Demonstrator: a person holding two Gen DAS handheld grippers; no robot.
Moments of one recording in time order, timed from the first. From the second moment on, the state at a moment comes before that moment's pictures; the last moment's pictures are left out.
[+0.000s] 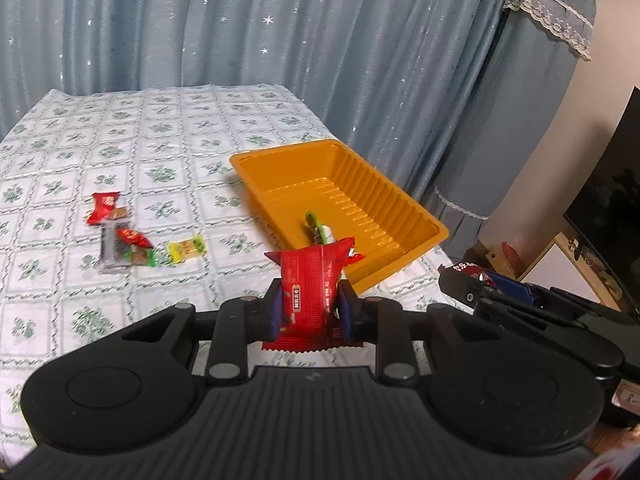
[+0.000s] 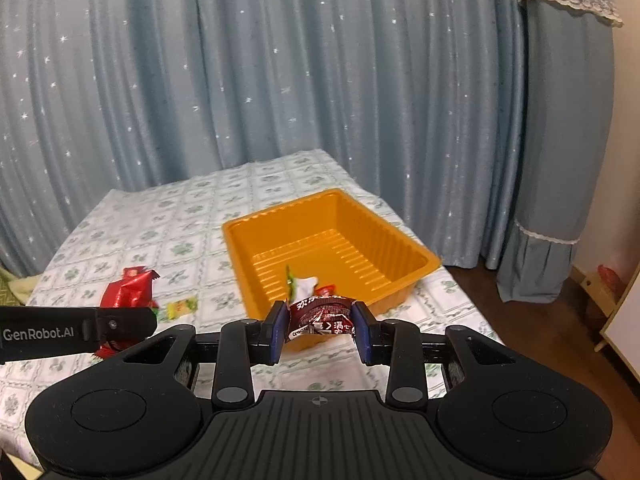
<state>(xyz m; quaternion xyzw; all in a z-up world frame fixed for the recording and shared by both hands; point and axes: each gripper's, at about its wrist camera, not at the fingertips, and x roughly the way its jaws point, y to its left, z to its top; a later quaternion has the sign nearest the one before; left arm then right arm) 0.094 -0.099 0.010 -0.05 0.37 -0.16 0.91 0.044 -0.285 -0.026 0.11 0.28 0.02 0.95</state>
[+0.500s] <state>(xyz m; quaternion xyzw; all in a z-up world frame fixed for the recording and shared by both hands) 0.155 -0.134 0.005 -0.05 0.37 -0.18 0.91 0.099 -0.317 -0.031 0.11 0.29 0.01 0.95</state>
